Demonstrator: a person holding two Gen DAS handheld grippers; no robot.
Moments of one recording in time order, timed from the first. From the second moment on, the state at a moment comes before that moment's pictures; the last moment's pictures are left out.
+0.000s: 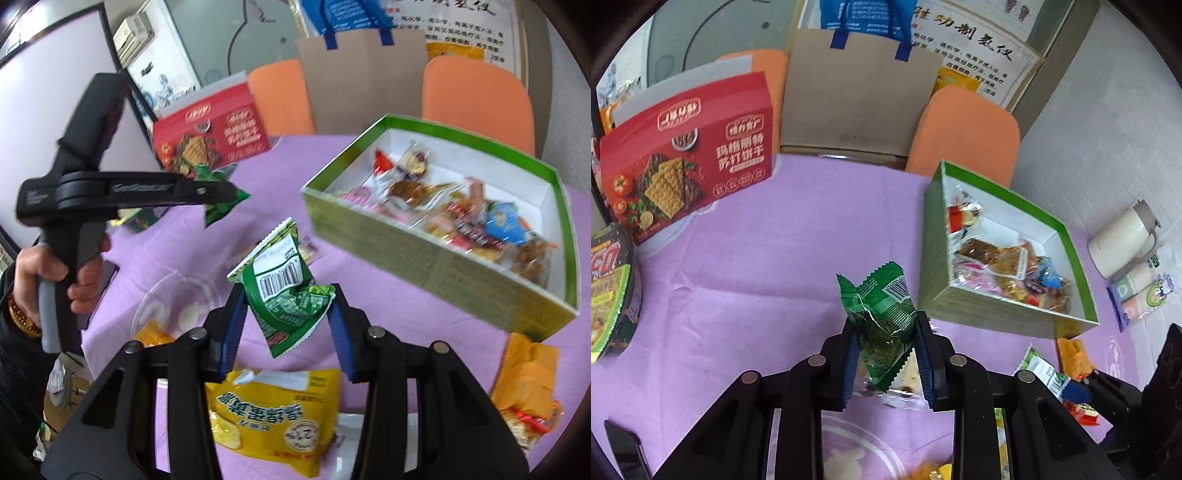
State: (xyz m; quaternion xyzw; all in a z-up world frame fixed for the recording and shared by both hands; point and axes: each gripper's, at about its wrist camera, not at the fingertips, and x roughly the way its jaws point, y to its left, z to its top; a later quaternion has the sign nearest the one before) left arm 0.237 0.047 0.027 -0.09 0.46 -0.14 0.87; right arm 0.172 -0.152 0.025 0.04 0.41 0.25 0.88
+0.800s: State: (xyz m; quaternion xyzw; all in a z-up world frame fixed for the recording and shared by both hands) left arm 0.307 -0.096 0.051 -0.07 0.45 -0.21 0.87; right arm 0.260 -0.309 0.035 0.09 0.37 0.06 0.92
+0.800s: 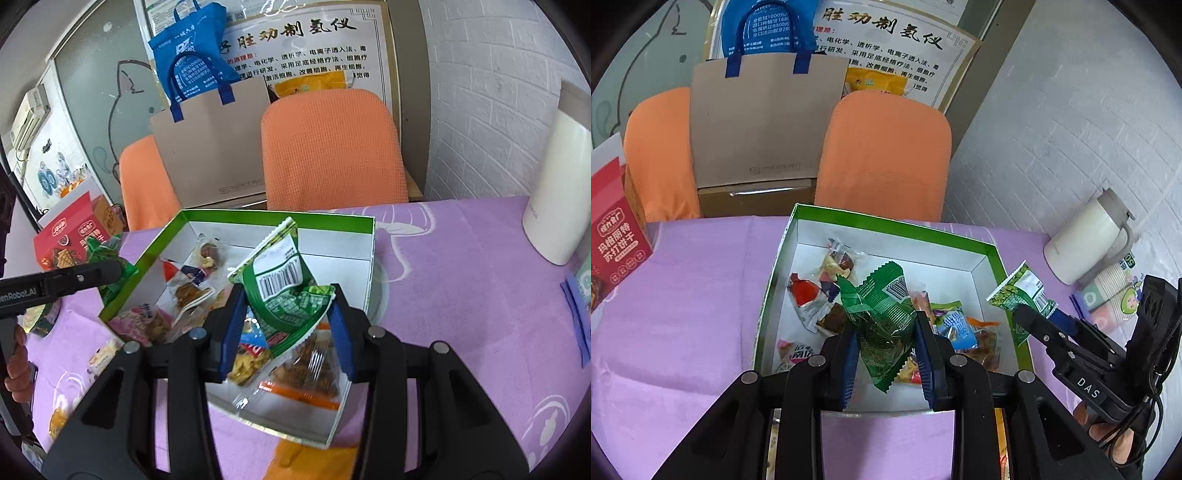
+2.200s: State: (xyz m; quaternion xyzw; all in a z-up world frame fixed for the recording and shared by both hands) left arm 0.102 -0.024 0.057 -0.04 0.38 -0.14 0.91; right arm 0.075 -0.228 0.035 -0.01 0.36 0.12 0.92
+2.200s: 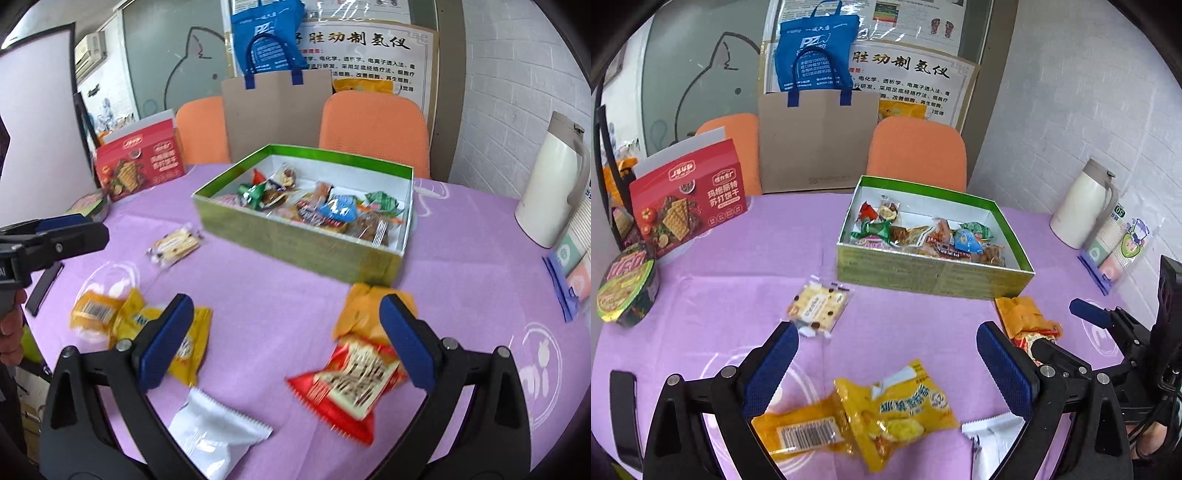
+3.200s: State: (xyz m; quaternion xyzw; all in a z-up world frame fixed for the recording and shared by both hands) left arm 0.024 -0.015 -0.018 -0.11 0.44 -0.25 0.85; right arm -0.014 -0.193 -0.040 0.04 0.43 0.18 0.89
